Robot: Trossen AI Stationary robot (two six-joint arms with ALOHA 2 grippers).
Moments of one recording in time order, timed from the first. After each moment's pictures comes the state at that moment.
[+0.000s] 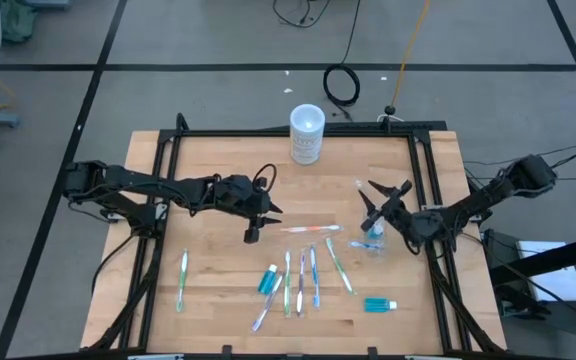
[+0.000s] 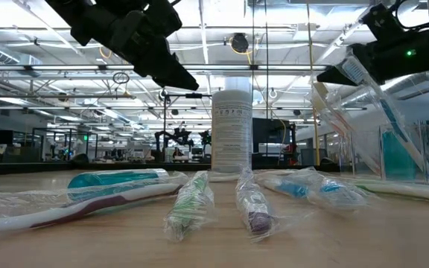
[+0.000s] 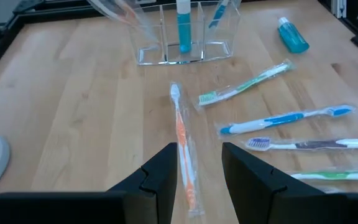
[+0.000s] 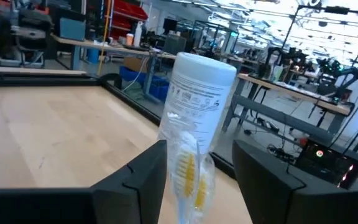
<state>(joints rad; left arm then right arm) 0.05 1.42 0.79 0.08 0.13 0.14 0.37 1.05 0.14 0.92 1.19 -0.21</state>
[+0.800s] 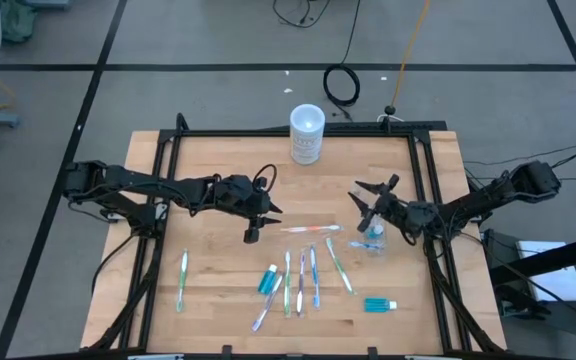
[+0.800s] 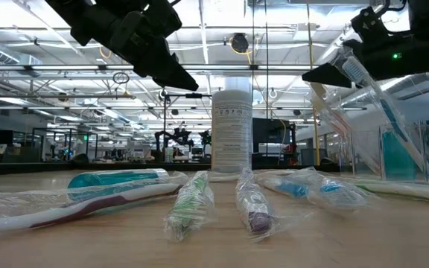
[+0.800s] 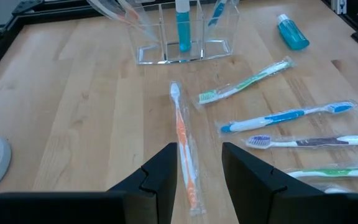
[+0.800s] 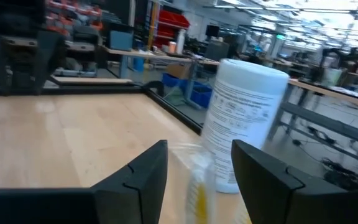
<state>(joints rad) 0.05 1.42 0.79 0.08 0.13 0.15 0.21 1.05 0.14 0.93 0.82 -0.17</state>
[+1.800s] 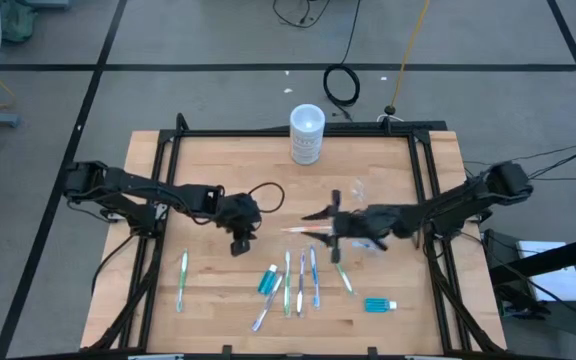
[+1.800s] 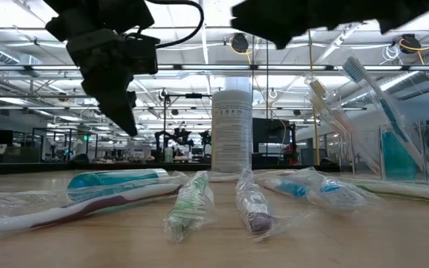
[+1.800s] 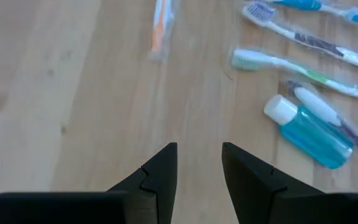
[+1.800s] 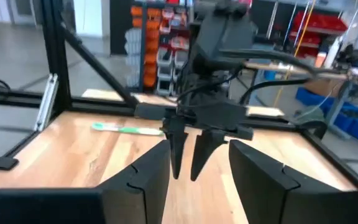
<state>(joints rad) -0.02 1.42 0.79 -0.37 0.13 -0.27 0.23 1.42 0.67 0.69 0.26 -0.09</state>
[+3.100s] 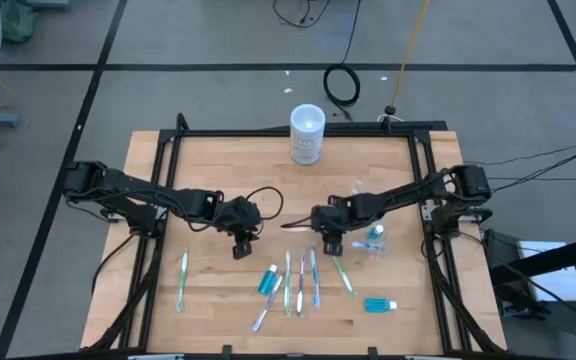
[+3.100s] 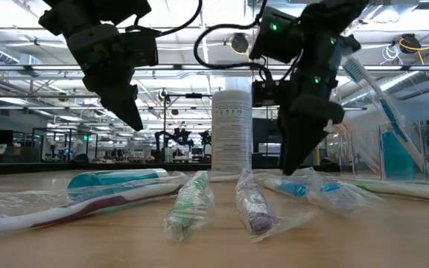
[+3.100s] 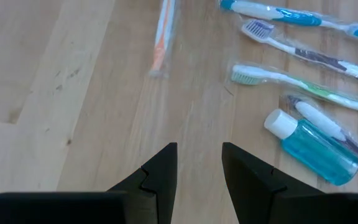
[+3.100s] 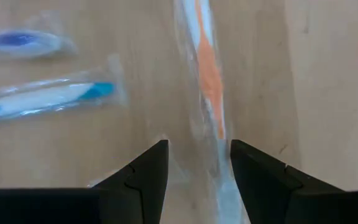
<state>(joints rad) -0.08 1.41 0.79 -0.33 0.02 -0.30 0.04 1.74 1.00 -0.46 0.07 0.17</state>
